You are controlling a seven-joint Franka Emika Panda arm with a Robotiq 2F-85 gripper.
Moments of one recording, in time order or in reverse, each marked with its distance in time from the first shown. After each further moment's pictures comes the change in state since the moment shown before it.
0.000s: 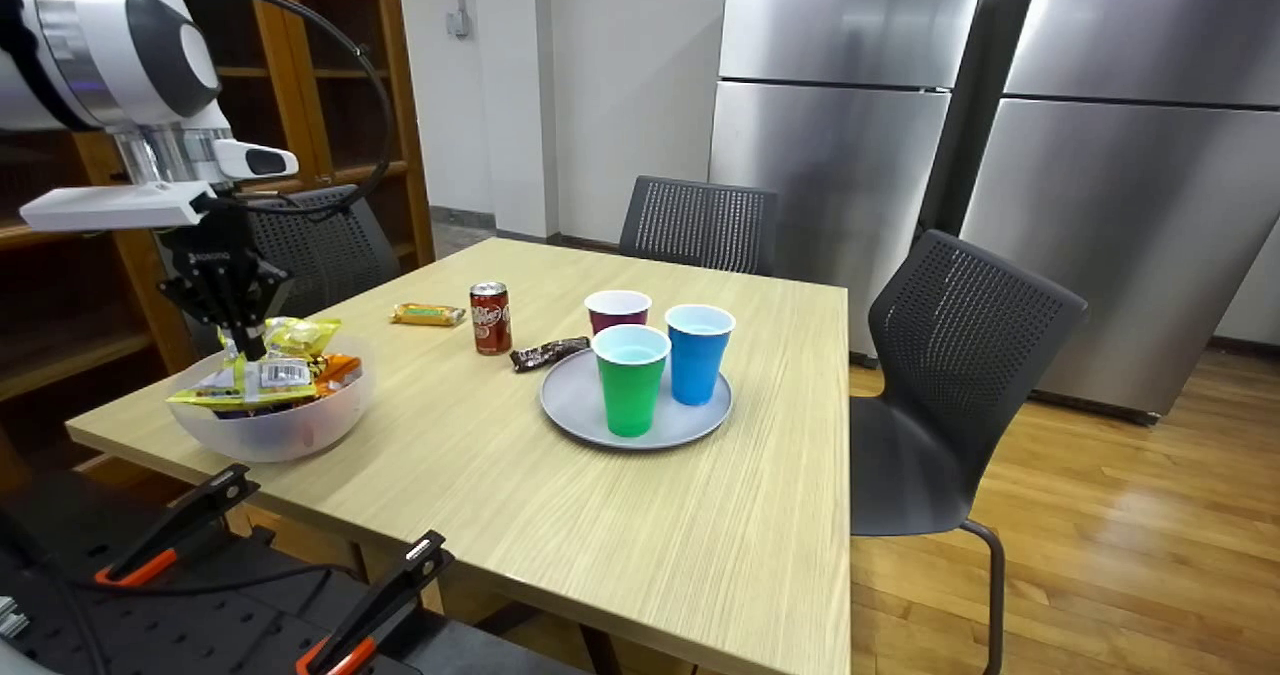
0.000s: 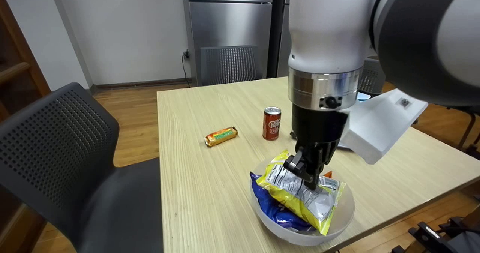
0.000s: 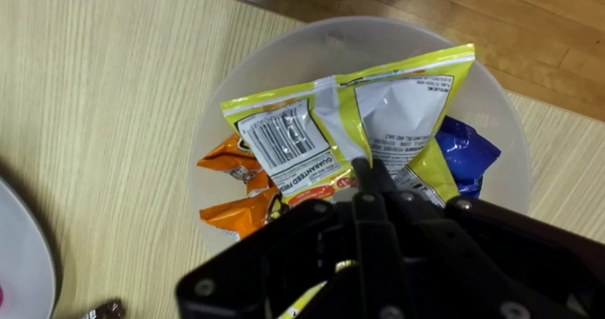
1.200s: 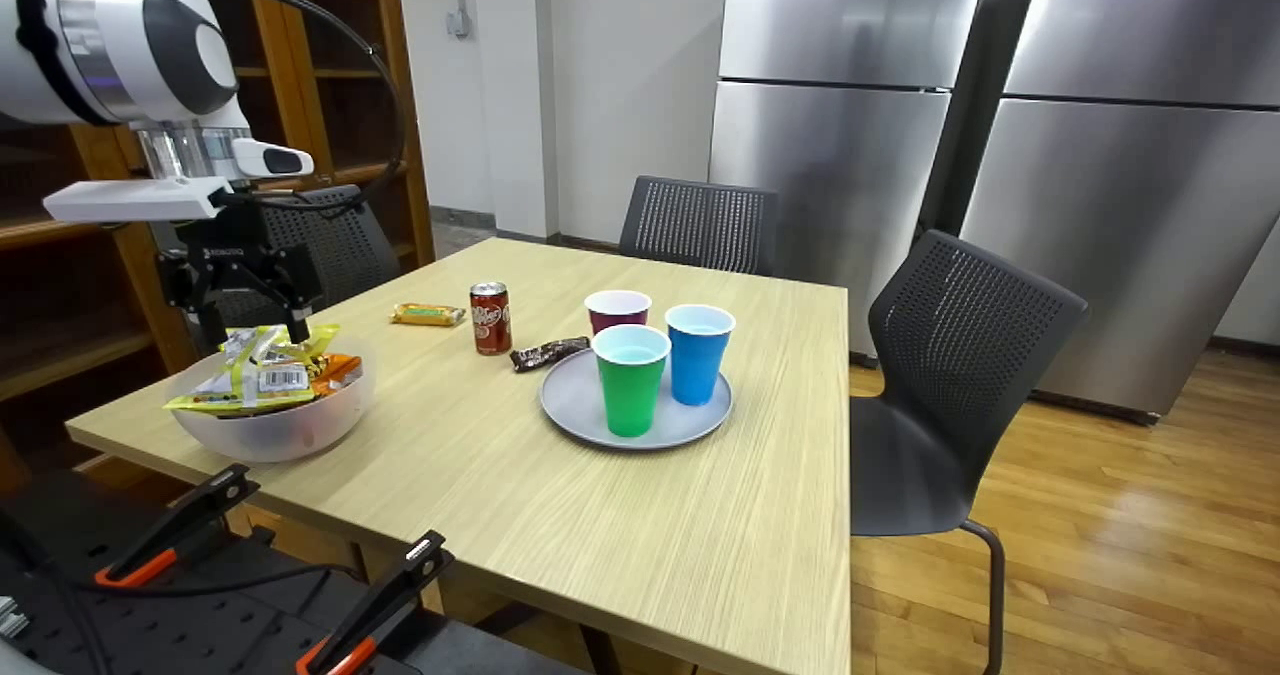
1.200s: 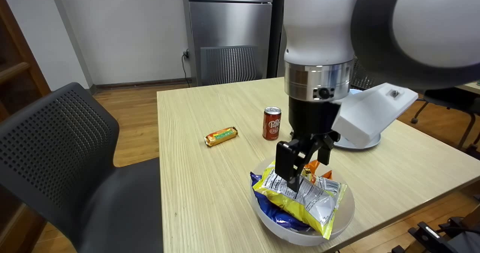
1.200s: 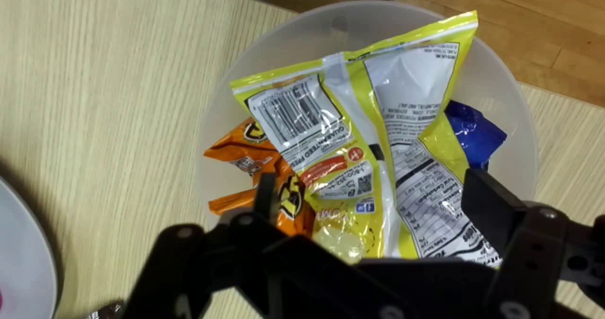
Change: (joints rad) arm -0.013 0.011 -0.009 0.040 0.063 -0.040 -0.065
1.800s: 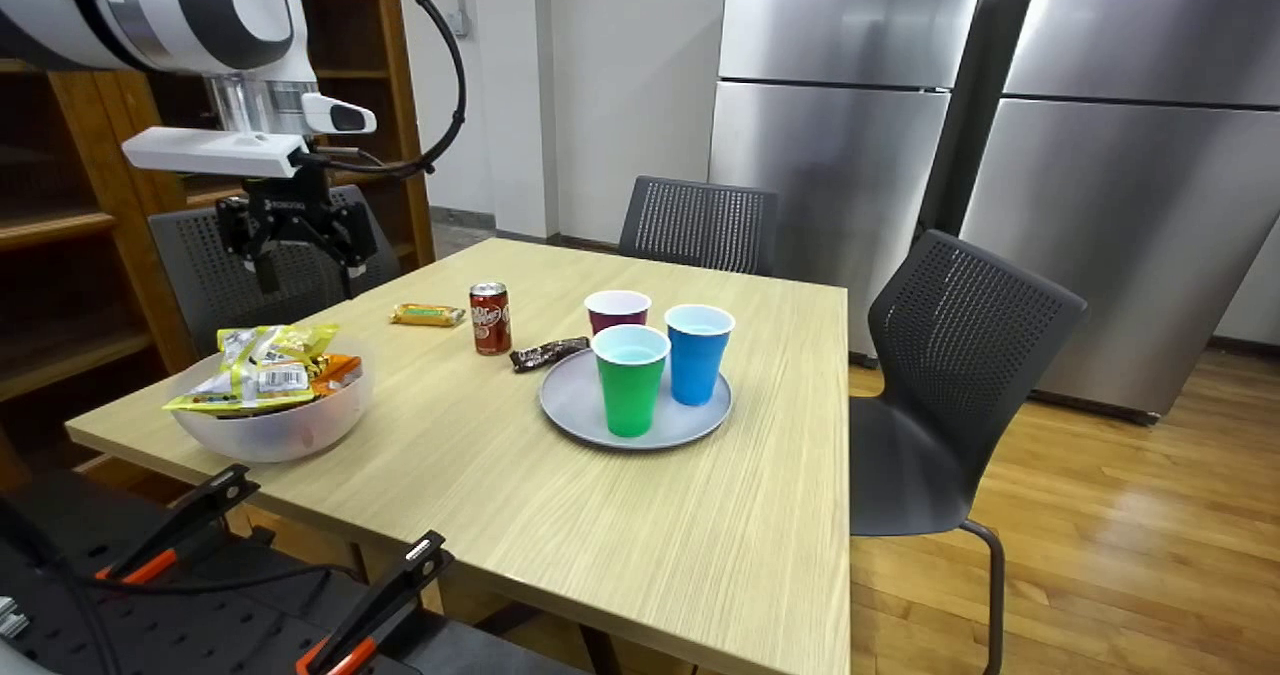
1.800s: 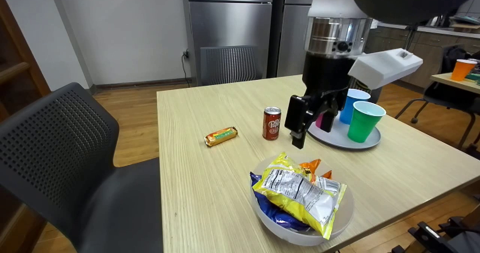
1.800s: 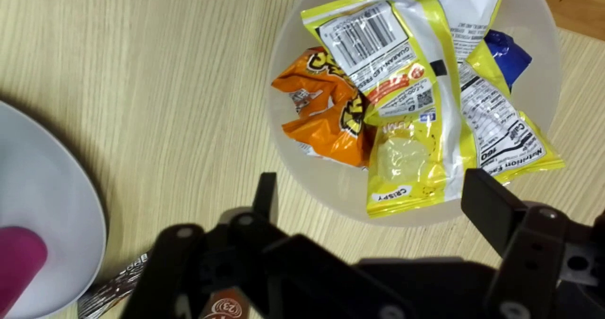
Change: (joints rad) arm -0.101 -0.108 -0.030 -0.004 0.180 0.001 -0.273
